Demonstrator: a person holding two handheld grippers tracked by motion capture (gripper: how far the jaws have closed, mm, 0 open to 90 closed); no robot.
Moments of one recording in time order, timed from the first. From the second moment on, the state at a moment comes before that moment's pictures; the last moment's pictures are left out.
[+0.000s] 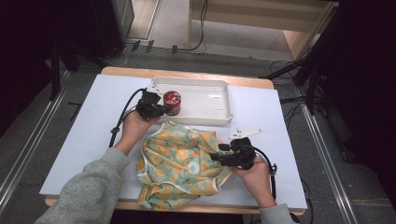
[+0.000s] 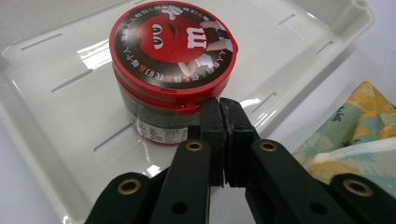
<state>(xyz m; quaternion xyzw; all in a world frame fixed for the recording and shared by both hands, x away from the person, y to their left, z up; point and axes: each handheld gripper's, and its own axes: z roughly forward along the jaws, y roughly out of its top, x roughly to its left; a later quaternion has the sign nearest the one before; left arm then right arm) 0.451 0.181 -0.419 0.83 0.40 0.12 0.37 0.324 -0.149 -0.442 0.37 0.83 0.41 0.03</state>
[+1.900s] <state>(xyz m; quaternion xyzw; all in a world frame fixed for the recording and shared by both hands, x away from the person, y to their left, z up) 0.474 0.195 -0.416 0.81 0.45 0.12 0.37 0.321 -0.149 -0.441 0.37 0.83 0.41 0.03</state>
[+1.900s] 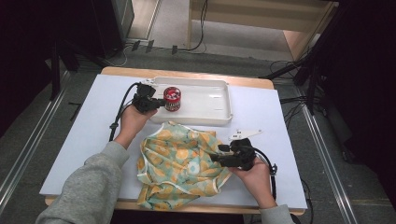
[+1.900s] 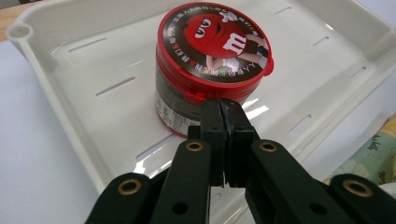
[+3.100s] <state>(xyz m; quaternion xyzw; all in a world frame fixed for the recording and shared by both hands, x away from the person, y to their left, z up) 0.497 0.200 -0.414 0.80 0.47 0.12 0.36 0.320 -0.149 -0.440 0.36 0.83 0.42 0.03</state>
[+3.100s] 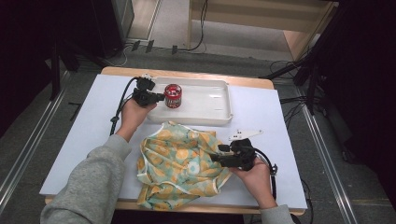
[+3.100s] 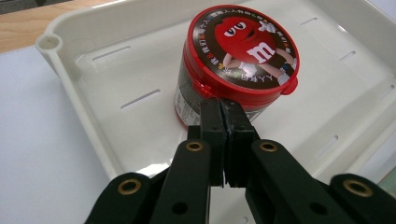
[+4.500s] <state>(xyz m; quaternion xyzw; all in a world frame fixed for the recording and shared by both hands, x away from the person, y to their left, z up) 0.468 0.200 -0.395 0.82 0.43 0.05 0.37 0.321 -0.148 -0.441 0.36 0.83 0.41 0.03</state>
